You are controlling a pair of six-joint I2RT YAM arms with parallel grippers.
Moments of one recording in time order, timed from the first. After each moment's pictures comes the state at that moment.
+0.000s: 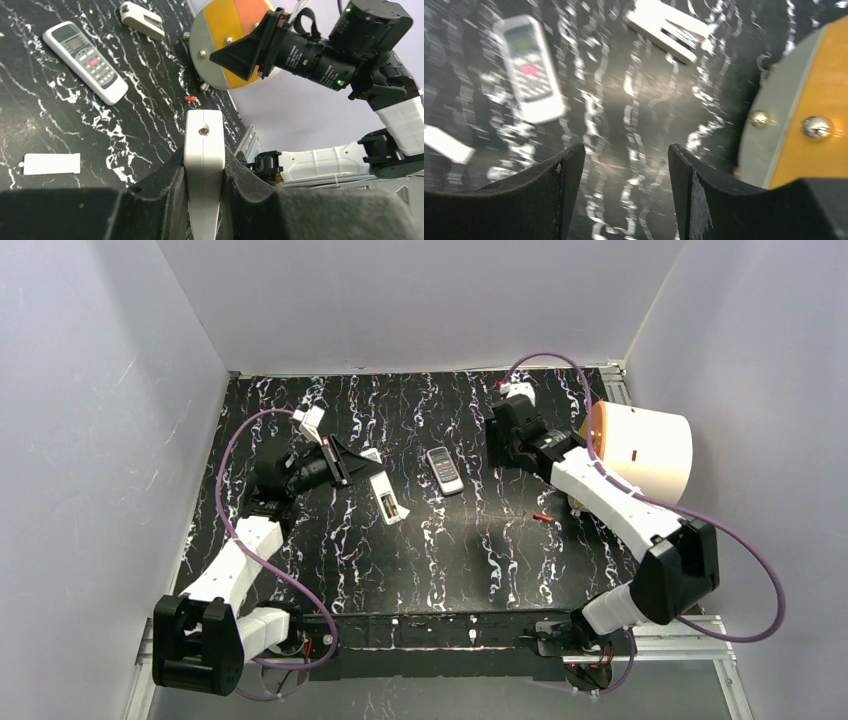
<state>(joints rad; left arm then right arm) -0.15 1.10 0.64 0.32 0.87 -0.86 0.60 1.43 1.27 -0.62 0.35 0.37</state>
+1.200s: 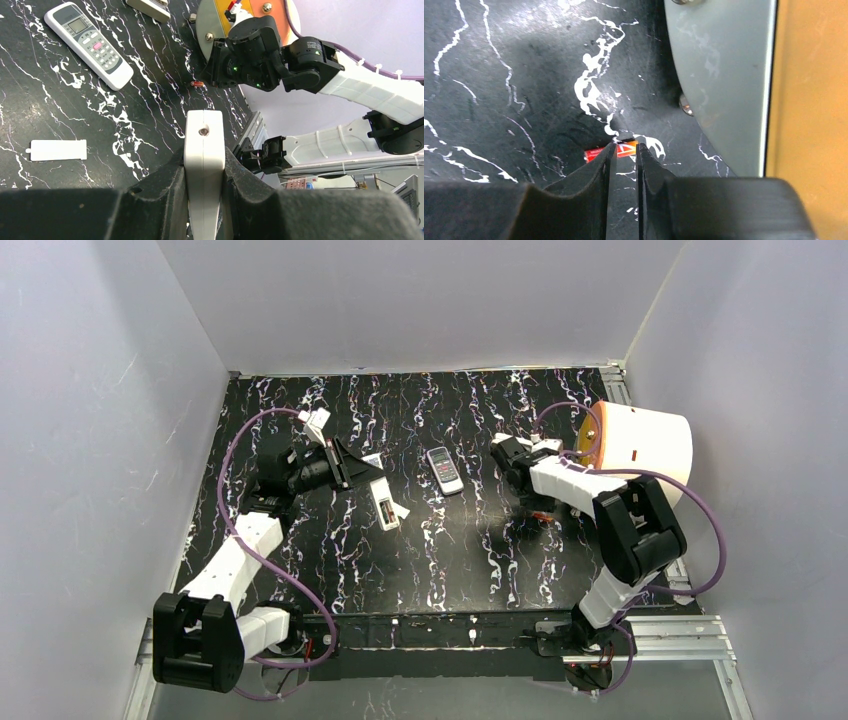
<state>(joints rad) -0.15 1.12 0.68 0.16 0.89 -0.74 0.50 1.67 1.02 -0.77 0.67 0.70</state>
